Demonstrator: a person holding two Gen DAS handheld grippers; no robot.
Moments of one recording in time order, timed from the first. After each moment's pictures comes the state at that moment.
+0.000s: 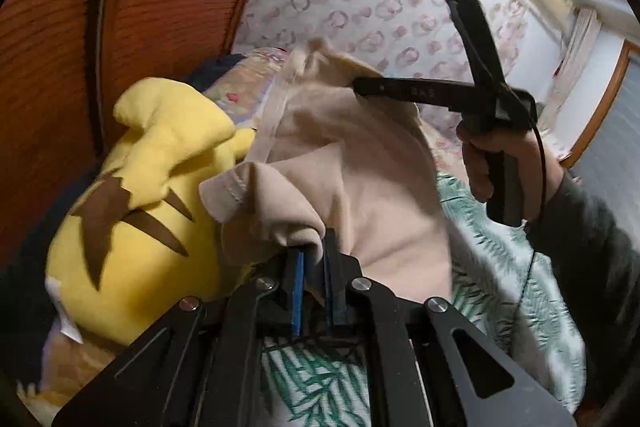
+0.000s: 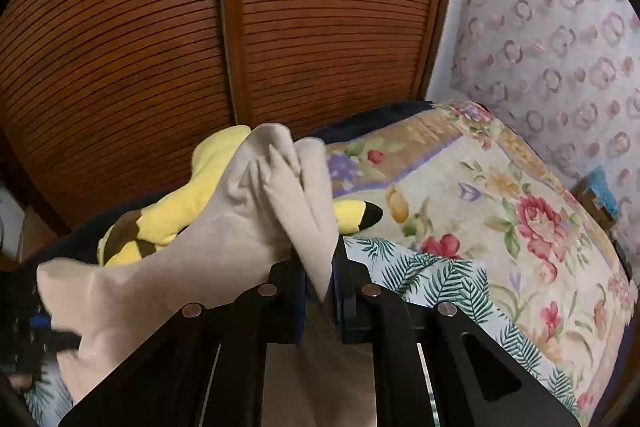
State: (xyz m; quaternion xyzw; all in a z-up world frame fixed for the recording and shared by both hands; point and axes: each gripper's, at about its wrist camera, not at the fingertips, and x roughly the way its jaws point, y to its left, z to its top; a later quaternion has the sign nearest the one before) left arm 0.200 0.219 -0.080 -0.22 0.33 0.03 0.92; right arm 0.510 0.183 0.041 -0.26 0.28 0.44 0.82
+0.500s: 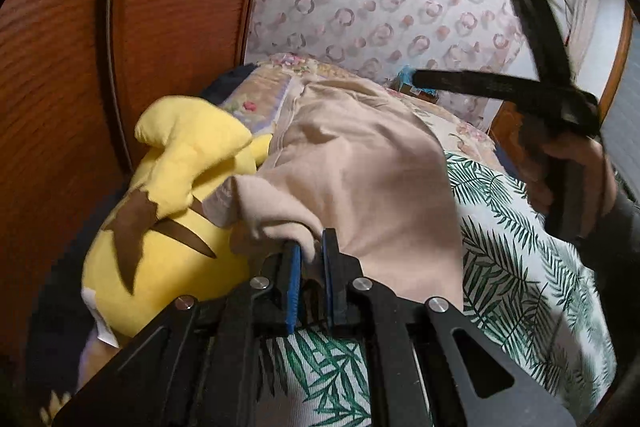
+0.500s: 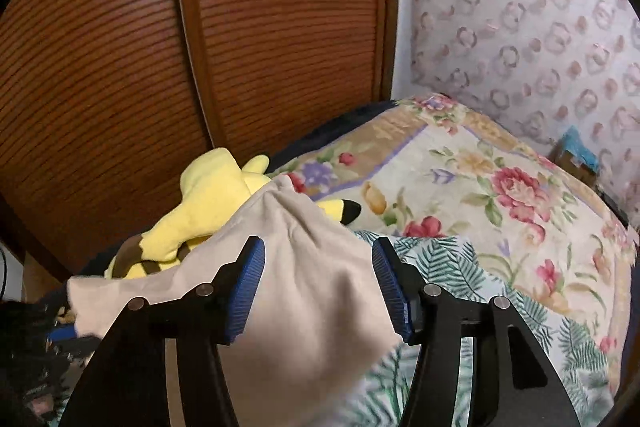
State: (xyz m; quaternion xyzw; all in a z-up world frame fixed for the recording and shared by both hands) left arm 0.186 0.205 -0.065 -0.14 0.33 0.06 0.93; right arm 0.456 0.130 0.045 -0.17 0.25 0.40 0.86
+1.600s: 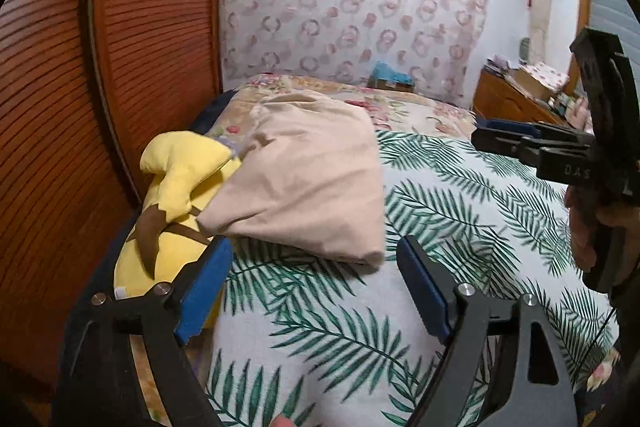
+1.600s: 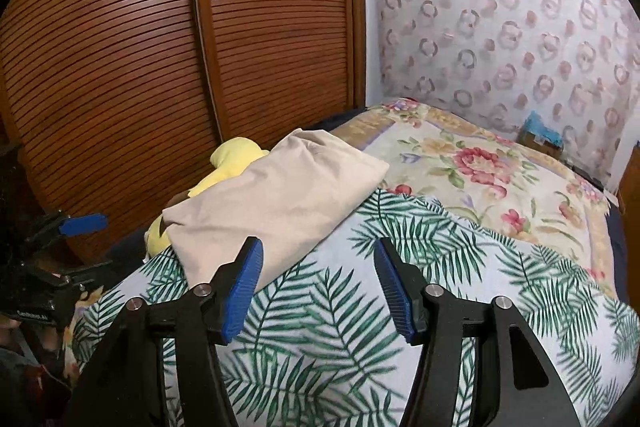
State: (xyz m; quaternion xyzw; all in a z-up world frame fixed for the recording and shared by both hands) left arm 0.121 0.142 -0.026 -0.05 0.32 0.04 0.94; right arm 0.293 0.030 0.035 -0.12 0.23 0.37 0.89
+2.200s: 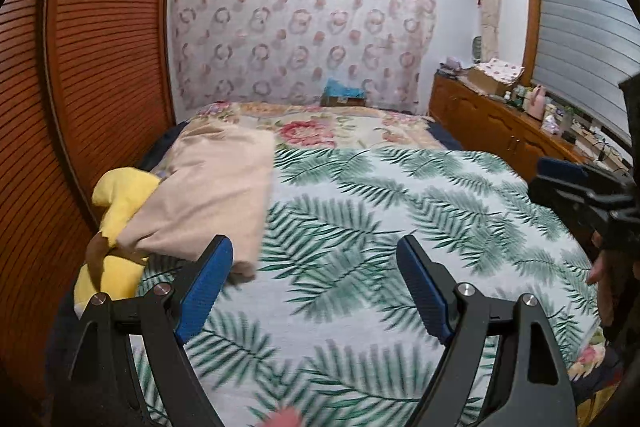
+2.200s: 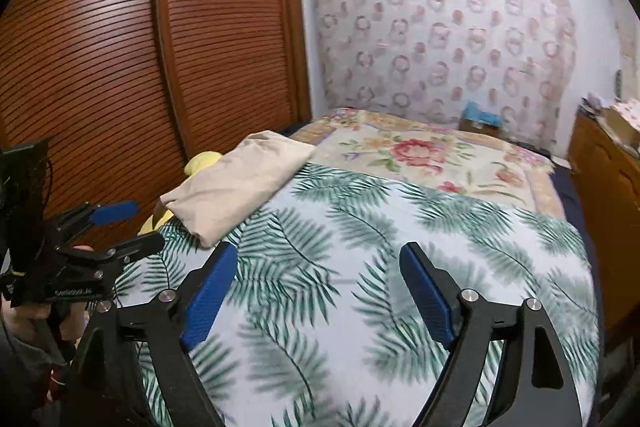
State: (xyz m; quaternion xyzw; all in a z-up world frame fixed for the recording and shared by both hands) left arm 0.105 0.040 0.000 -0.03 0.28 -0.03 0.96; right arm 0.162 -0.111 0.046 -0.06 0.21 0.28 0.94
